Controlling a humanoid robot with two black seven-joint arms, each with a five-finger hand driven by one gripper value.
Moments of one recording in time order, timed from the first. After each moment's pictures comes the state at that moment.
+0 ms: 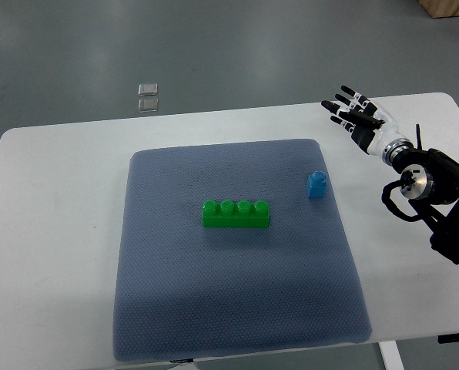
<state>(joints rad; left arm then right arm) 0.01 0.00 -0.10 -0.16 0.08 -0.01 0.03 0.69 -0.23 0.91 0.73 -0.32 0.02 0.11</state>
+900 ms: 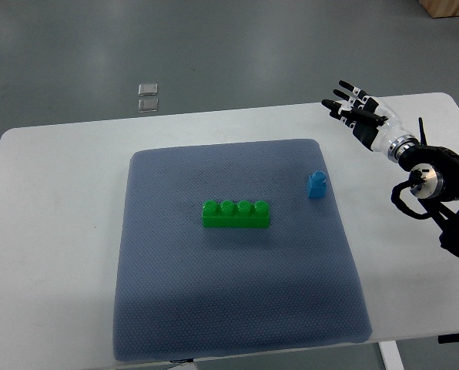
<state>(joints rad) 0.01 0.00 -0.10 -0.15 0.07 0.00 0.03 0.69 -0.27 0.89 0.73 -0.35 0.12 0.11</state>
